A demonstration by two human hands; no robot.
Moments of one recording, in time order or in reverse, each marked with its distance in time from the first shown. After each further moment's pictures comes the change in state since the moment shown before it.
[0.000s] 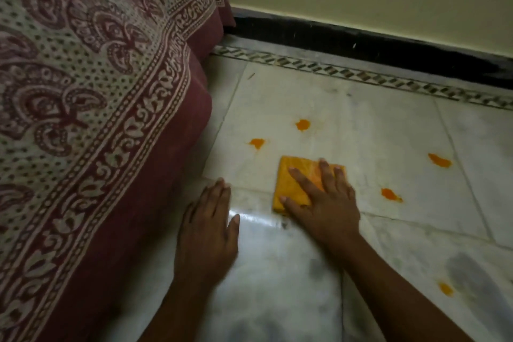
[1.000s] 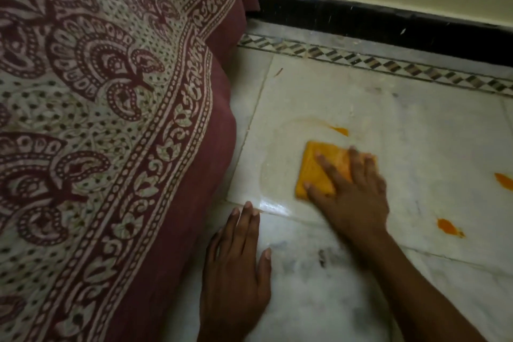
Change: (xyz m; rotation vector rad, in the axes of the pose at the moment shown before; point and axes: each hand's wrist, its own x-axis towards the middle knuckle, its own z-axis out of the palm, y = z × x) left_hand 0.010 0.002 -0.009 -0.006 -0.072 -0.041; right_hand 0.079 -0.037 -0.004 0.002 -0.008 0.071
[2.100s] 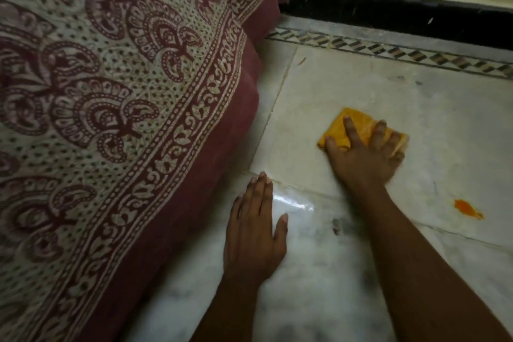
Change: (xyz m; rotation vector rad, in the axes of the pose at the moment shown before) left_hand -0.007 -0.001 0.004 -0.006 0.045 -0.027; right_hand 0.029 -0.024 0.002 0.104 -0.044 0.167
